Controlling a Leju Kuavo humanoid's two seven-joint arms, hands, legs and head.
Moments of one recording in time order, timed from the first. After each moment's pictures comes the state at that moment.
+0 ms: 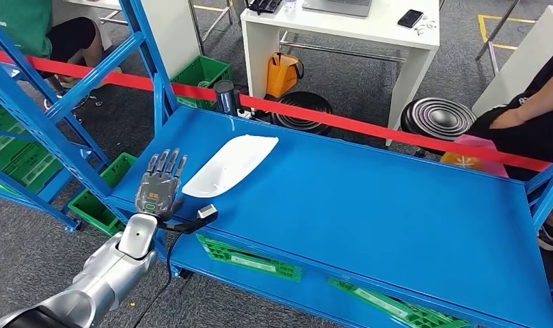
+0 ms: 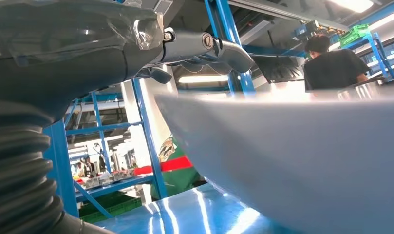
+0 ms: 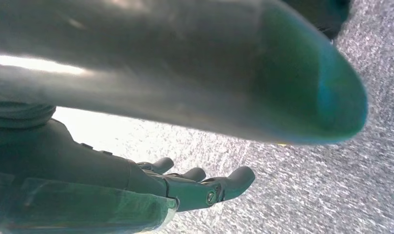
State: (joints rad) left arm -0.55 0.11 -0.51 -0.54 -1.47 0.66 0.18; right arm -0.01 -0.62 1.57 -1.10 -1.55 -0.57 -0.08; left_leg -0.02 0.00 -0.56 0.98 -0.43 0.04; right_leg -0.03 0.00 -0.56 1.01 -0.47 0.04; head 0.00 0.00
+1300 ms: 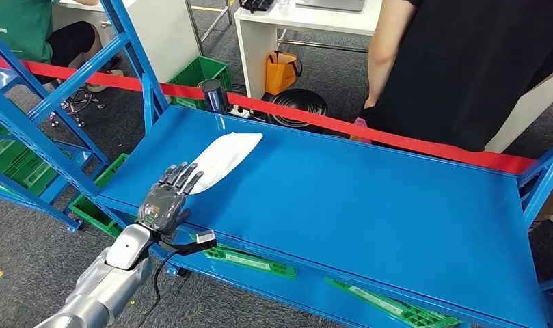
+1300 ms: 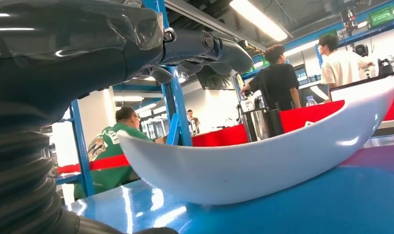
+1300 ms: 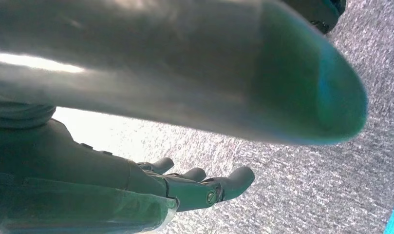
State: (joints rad) left arm -0.41 0.11 -0.32 -0.74 -1.36 0.66 -0.30; right arm -0.02 -0.62 1.58 -1.07 -1.54 -0.52 -0.09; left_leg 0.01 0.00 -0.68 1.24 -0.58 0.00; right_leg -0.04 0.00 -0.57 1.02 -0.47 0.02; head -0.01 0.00
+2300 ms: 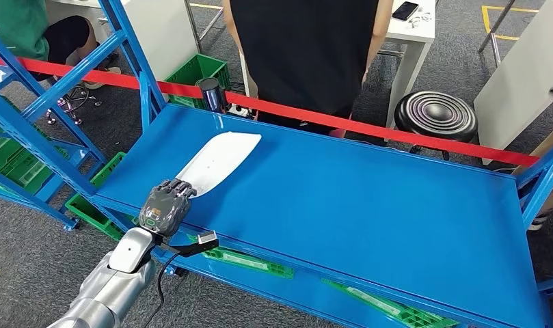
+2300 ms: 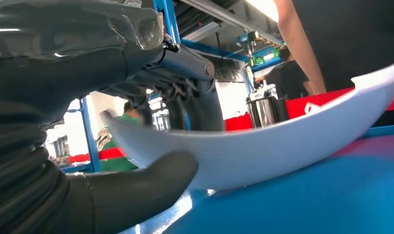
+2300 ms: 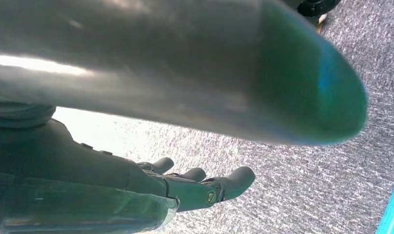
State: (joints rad) left arm -0.39 0.07 -0.23 -0.73 -1.43 0.66 -0.29; right arm -0.01 -0.67 1.58 -1.10 -1.57 -0.57 -0.11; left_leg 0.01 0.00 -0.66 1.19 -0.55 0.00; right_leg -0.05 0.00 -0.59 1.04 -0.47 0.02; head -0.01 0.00
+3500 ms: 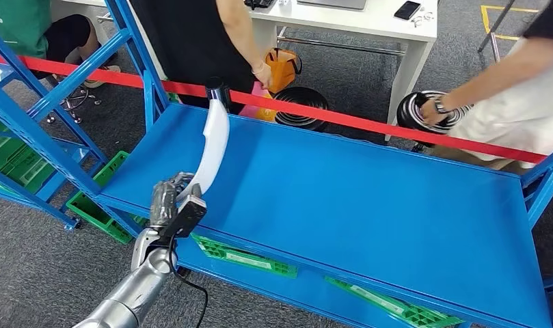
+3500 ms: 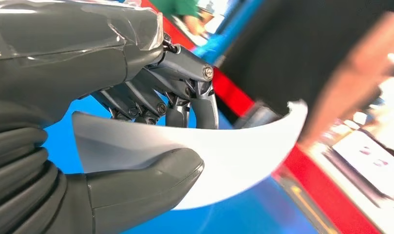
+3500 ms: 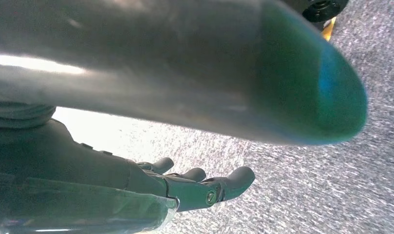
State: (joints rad) left arm -0.39 -0.05 -0.31 -0.79 -0.38 0.54 -0.59; right arm 0.00 -0.68 1.58 -1.08 -1.57 -0.49 -0.09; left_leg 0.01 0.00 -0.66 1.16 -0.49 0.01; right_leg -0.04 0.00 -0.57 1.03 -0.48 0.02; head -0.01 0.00
